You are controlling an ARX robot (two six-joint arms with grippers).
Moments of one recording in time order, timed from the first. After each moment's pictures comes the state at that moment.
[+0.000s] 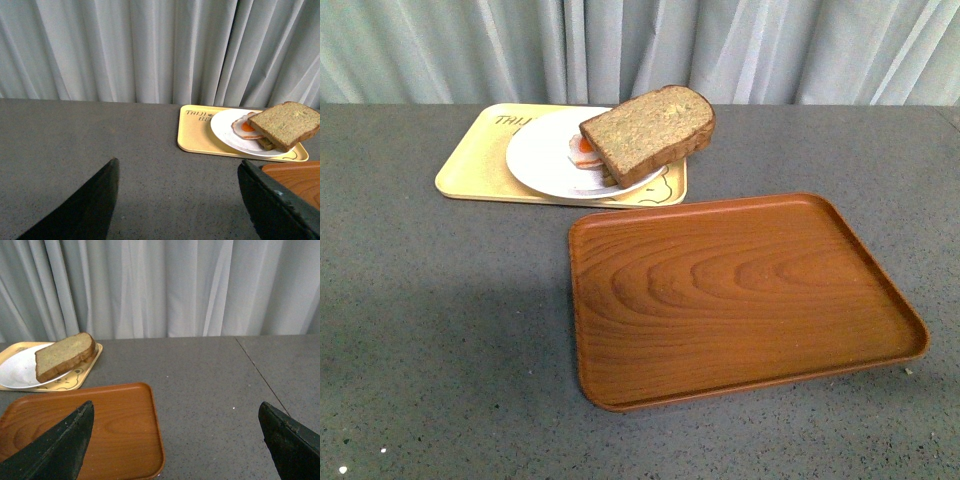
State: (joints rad) left arm 0.00 0.02 0.01 0.00 0.00 -0.01; right arm 0.00 0.00 0.02 0.00 0.00 0.00
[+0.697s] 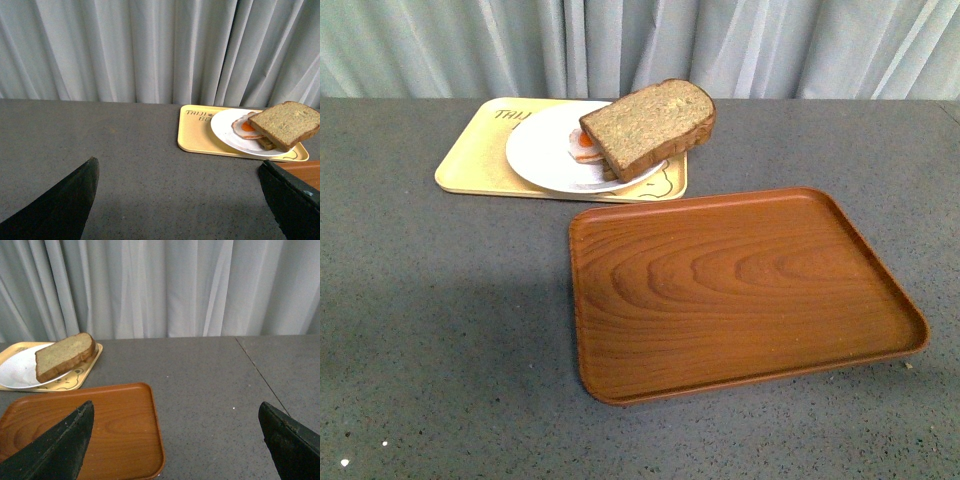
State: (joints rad) left arm 0.00 0.02 0.01 0.00 0.00 -0.01; right arm 0.00 0.00 0.02 0.00 0.00 0.00
